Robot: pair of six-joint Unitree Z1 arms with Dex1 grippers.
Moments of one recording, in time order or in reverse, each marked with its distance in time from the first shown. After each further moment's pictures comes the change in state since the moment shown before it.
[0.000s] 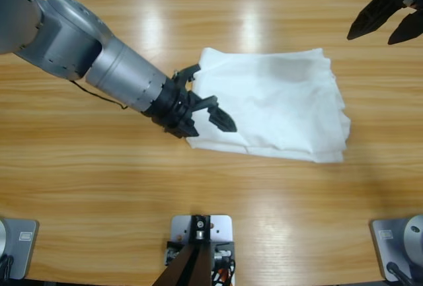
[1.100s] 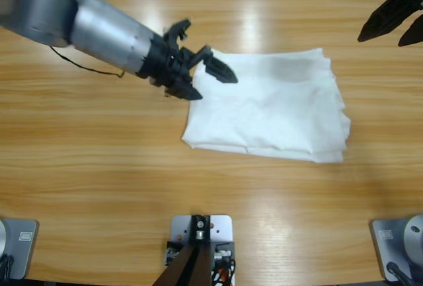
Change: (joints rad) arm 0 0.108 -0.001 -0.027 -0.128 -0.032 -0.030; arm 1 0.010 -0.051 0.029 0.000 0.000 0.000
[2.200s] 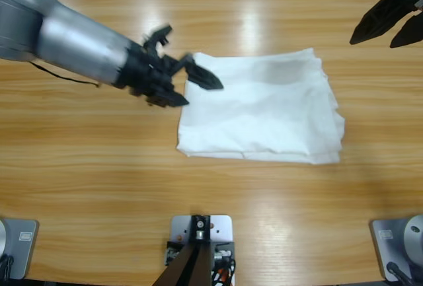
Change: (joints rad) arm 0 -0.013 -0.149 0.126 -0.038 0.053 -0.034; arm 1 0.029 0.007 -0.009 0.001 0.025 0.005
